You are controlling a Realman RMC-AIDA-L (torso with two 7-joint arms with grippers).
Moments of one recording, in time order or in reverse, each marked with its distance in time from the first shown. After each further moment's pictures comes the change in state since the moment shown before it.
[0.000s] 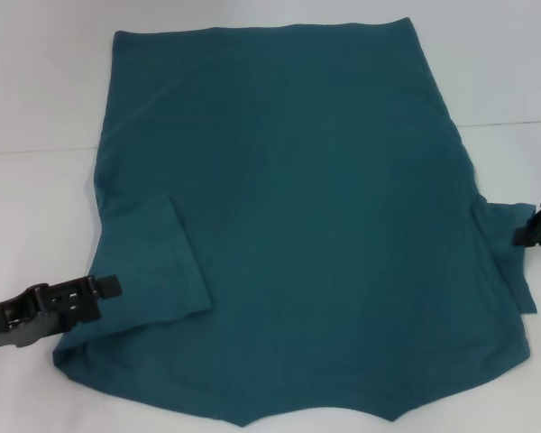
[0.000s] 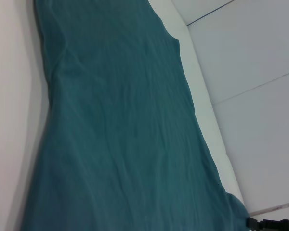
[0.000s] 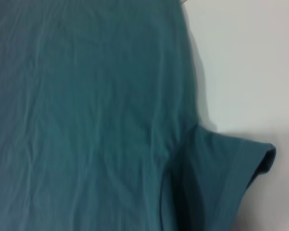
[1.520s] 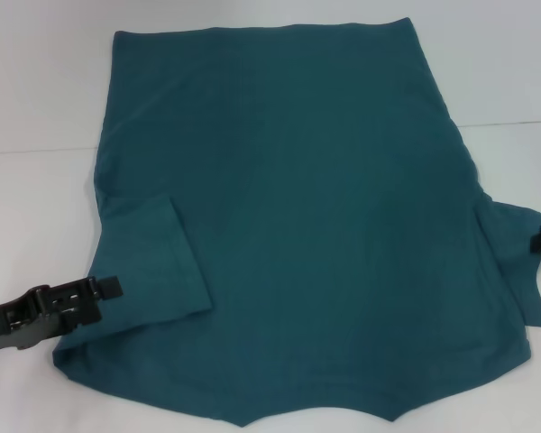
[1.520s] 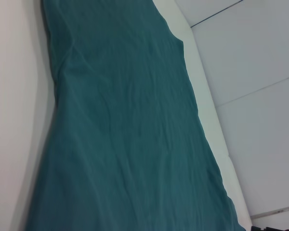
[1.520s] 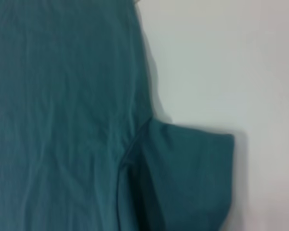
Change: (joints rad) left arm 0.001 -0.002 0.000 -0.011 0.000 -0.014 -0.003; right arm 0.015 0.006 0.052 -0.080 -0.203 -0.055 0.089
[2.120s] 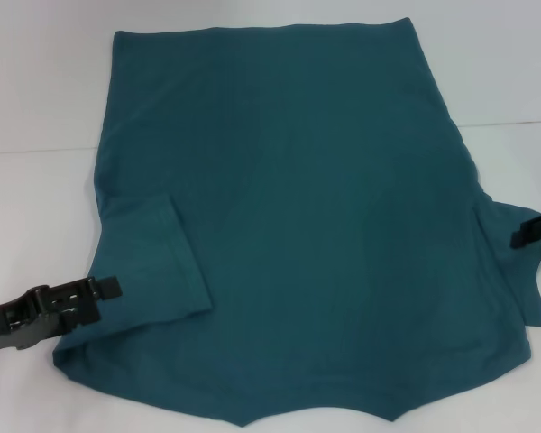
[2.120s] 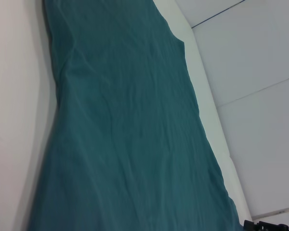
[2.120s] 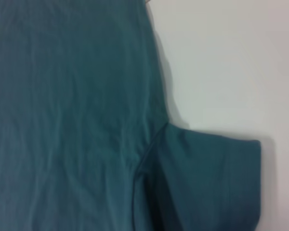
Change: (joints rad) left arm 0.001 0.000 0.000 0.000 0.000 -0.003 0.002; right arm 0.021 0.030 0.000 0.038 0.005 0.081 -0.001
